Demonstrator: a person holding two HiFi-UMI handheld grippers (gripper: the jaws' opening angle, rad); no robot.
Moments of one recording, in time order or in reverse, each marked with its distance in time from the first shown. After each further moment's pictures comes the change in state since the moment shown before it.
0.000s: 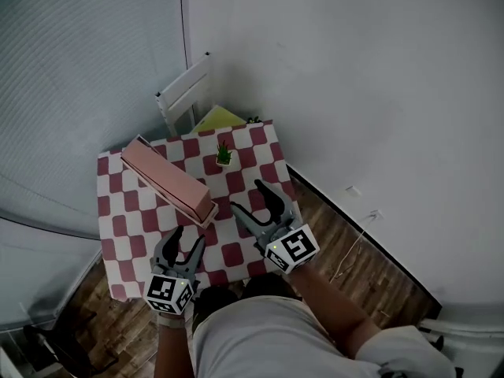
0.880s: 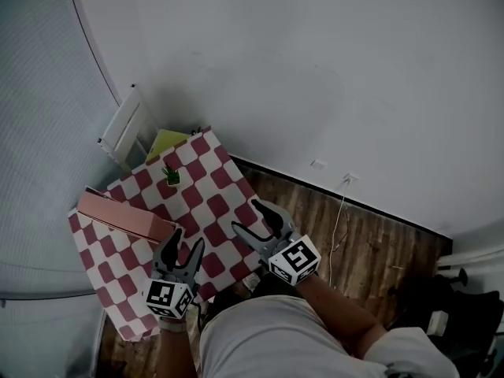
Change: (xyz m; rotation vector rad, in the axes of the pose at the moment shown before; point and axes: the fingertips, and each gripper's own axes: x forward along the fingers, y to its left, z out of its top) left arm 0.062 -0.085 0.024 0.104 0.009 -0.317; right arm -0.120 -0.038 -0.012 0.048 0.081 -0.290
